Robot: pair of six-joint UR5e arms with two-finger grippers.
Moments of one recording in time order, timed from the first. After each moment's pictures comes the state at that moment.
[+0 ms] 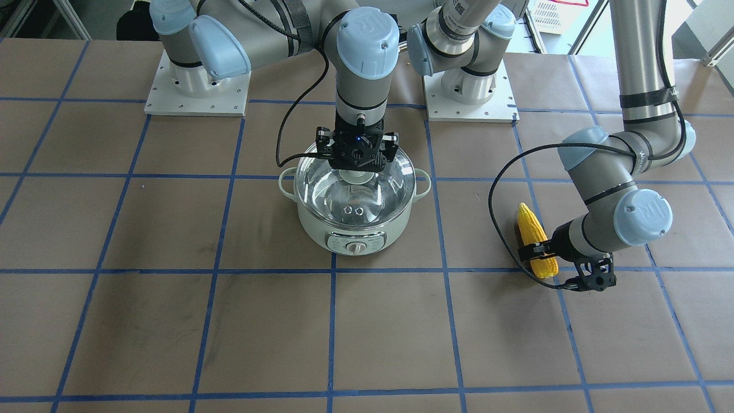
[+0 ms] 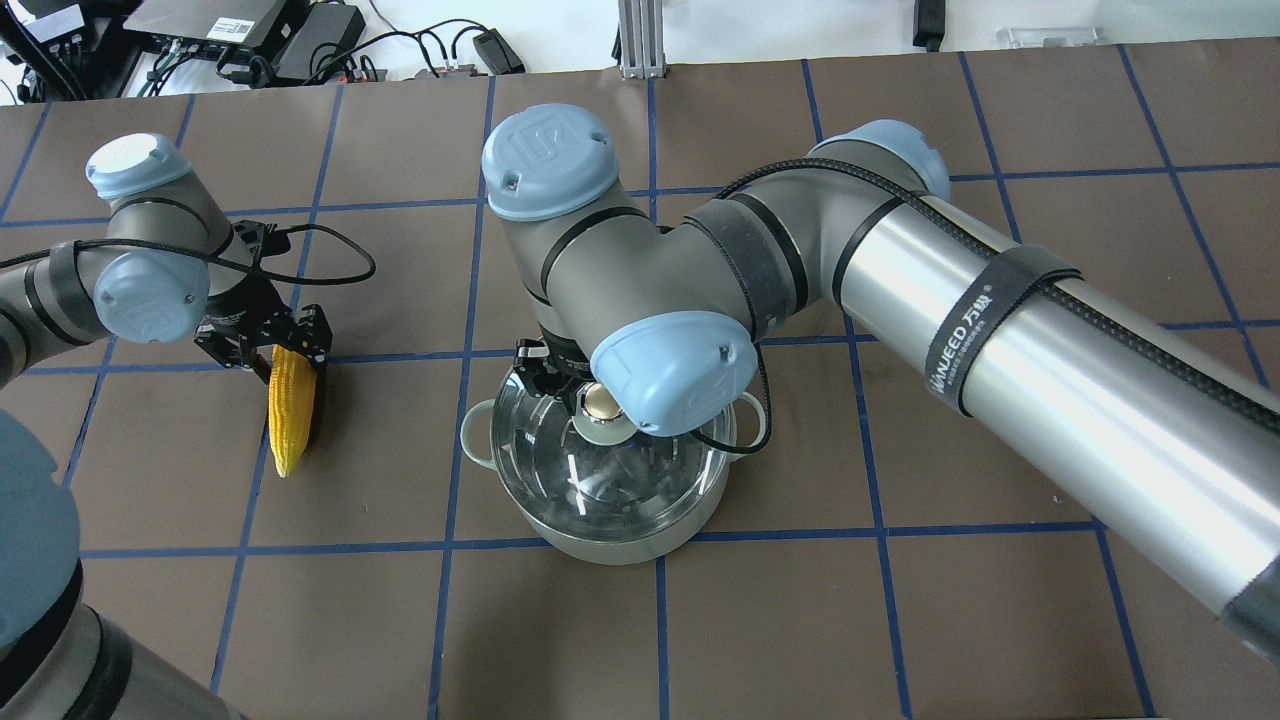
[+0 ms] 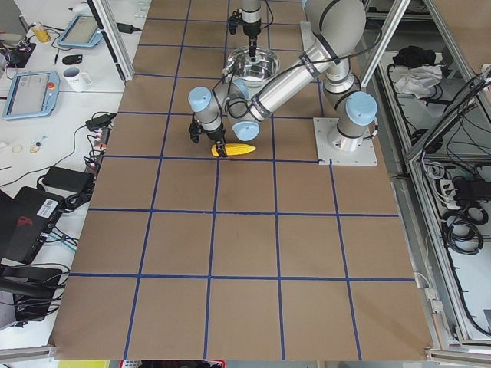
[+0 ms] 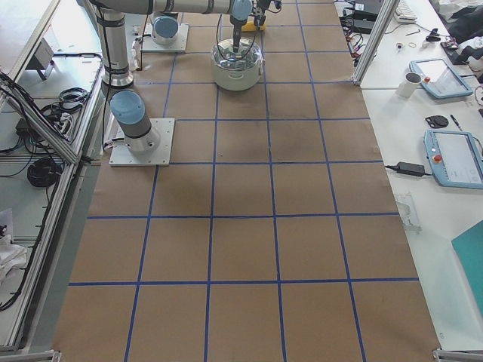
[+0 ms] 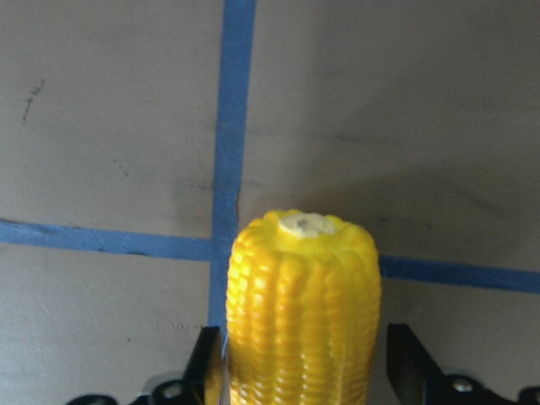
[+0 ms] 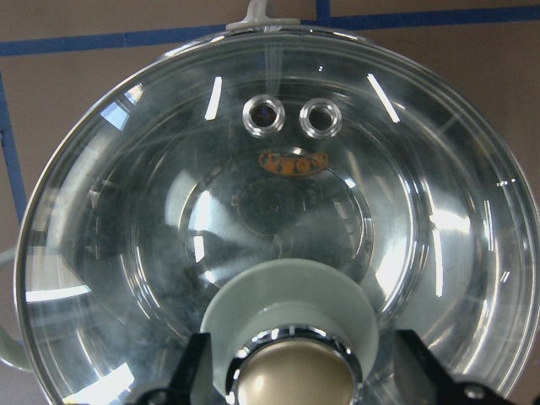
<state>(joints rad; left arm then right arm) -1.22 -1.99 -1.84 -1.09 1.64 0.21 2.11 -1.30 1.63 -1.80 -1.54 0.59</state>
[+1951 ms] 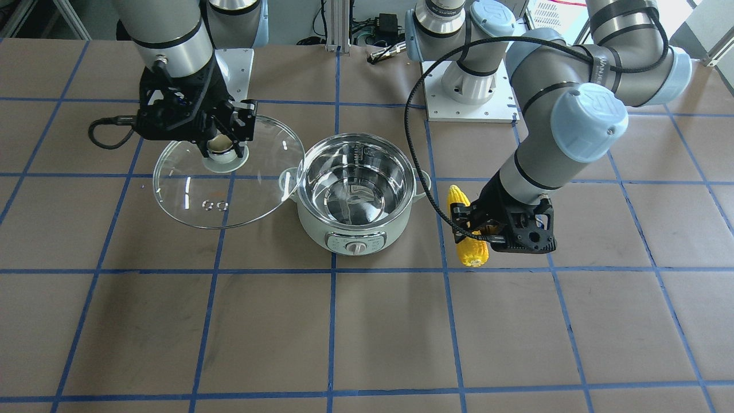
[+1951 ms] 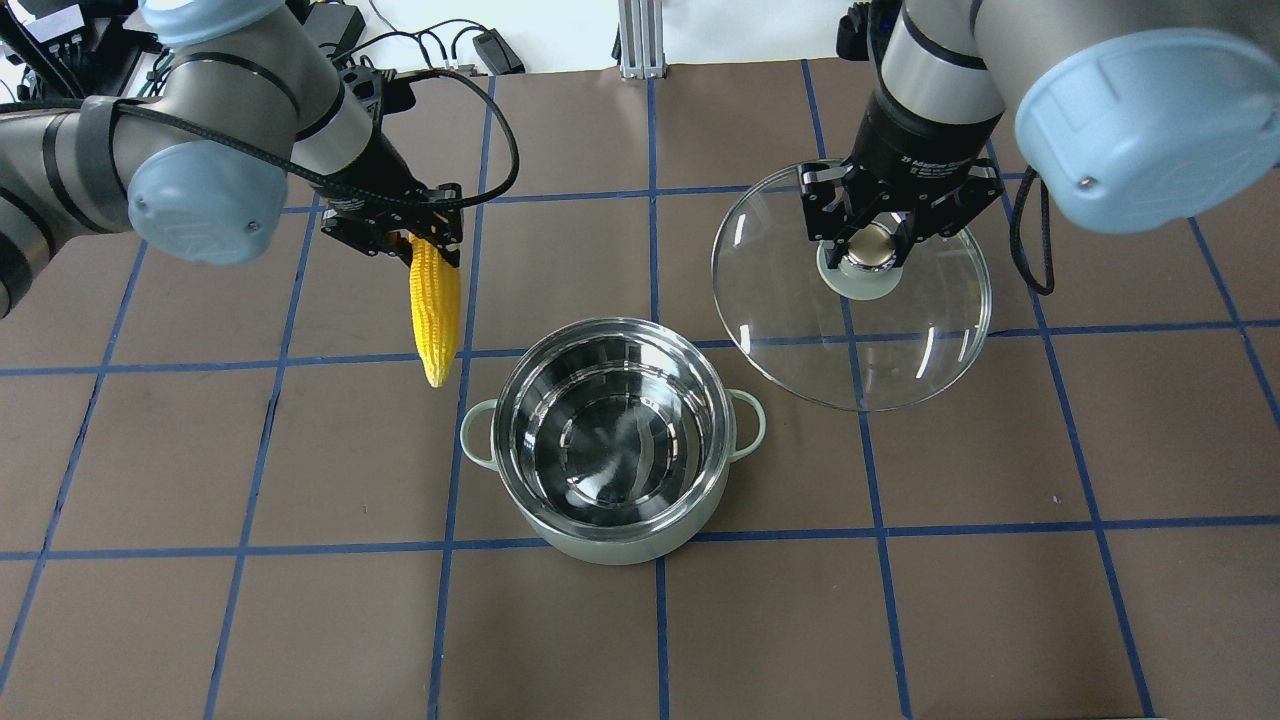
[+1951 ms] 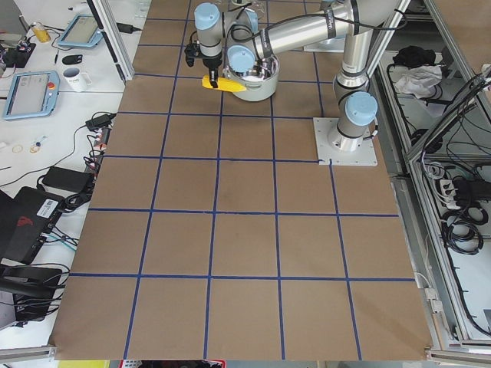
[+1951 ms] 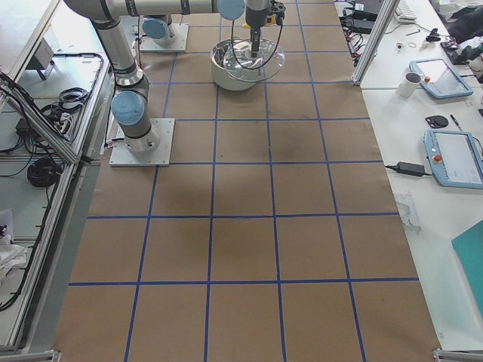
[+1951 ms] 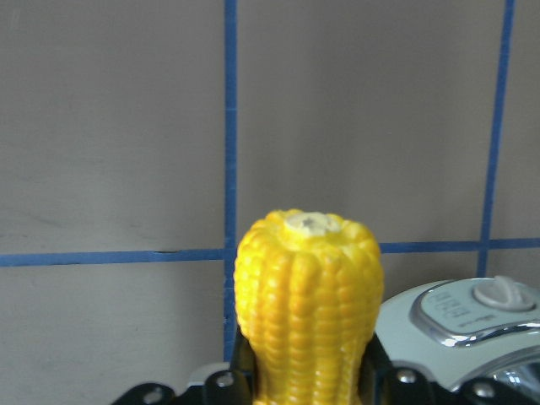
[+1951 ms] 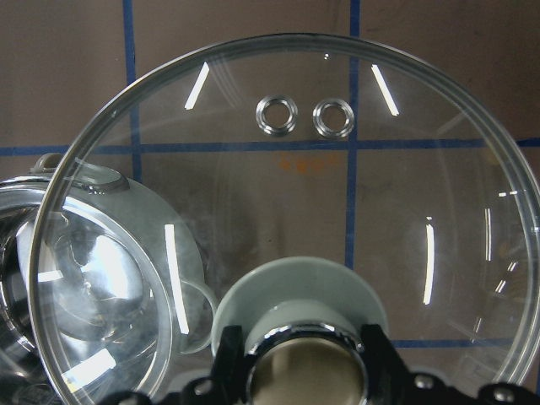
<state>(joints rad) -1.55 -1.78 -1.67 -1.26 1.43 0.00 1.67 -1.55 1.58 -1.59 -1.53 0.11</state>
